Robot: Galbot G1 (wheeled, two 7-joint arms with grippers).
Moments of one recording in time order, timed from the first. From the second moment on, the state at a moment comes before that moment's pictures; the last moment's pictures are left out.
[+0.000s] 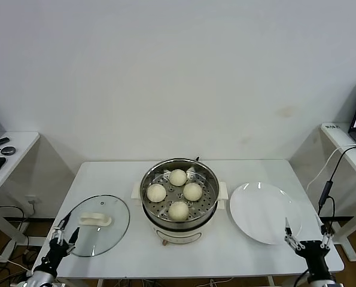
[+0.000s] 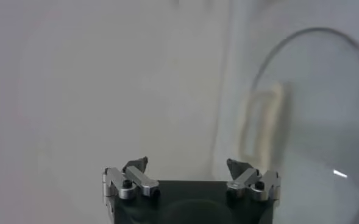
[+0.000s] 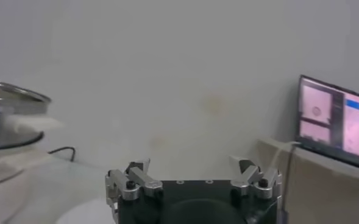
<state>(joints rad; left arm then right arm) 1.52 -1.10 -0.74 -1.57 1.14 -0.30 -0.28 -1.66 1.49 0.95 1.93 0.04 0.29 -0.19</state>
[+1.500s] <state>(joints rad) 1.19 -1.08 -0.59 -1.28 1.31 -0.34 -0.27 -1.72 1.55 0.96 1.93 -0.02 0.30 -0.19</state>
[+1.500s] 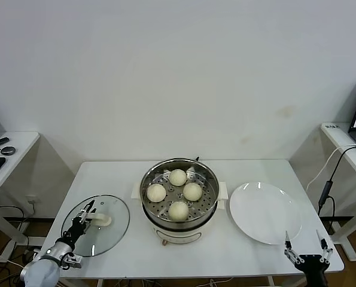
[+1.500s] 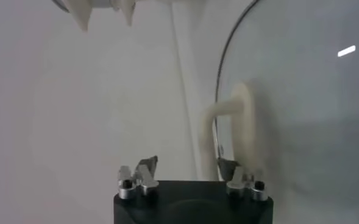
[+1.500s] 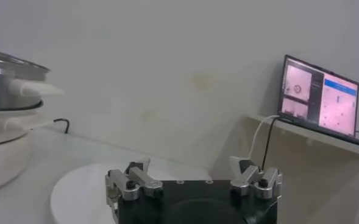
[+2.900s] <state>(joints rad) 1.37 -0.88 -0.51 -2.09 0.87 0.42 -0.02 -1.67 1.50 0.85 1.88 -0.10 0.33 -0.19</state>
